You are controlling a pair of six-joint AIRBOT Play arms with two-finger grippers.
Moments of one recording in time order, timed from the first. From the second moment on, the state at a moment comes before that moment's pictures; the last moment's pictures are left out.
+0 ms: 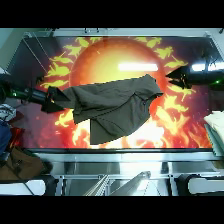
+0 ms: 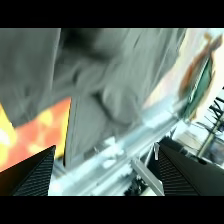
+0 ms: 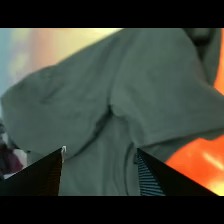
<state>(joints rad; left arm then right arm) 0.25 -1.53 1.12 -2.41 1.53 1.82 -0.32 -1.59 1.28 -0.52 1.21 1.07</state>
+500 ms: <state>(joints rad) 0.08 -1.54 0.86 -2.40 1.30 1.81 -0.32 -1.61 1.26 -0.57 1.19 1.12</state>
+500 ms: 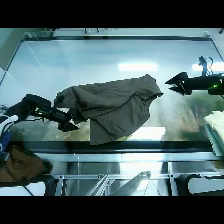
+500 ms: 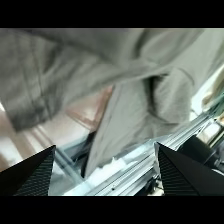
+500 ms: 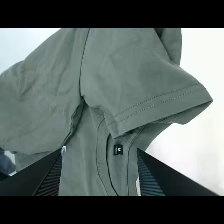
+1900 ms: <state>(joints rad) 0.06 -1.60 1.09 -2.47 1.30 1.92 -0.35 -1.71 1.27 -0.56 1.05 1.16</state>
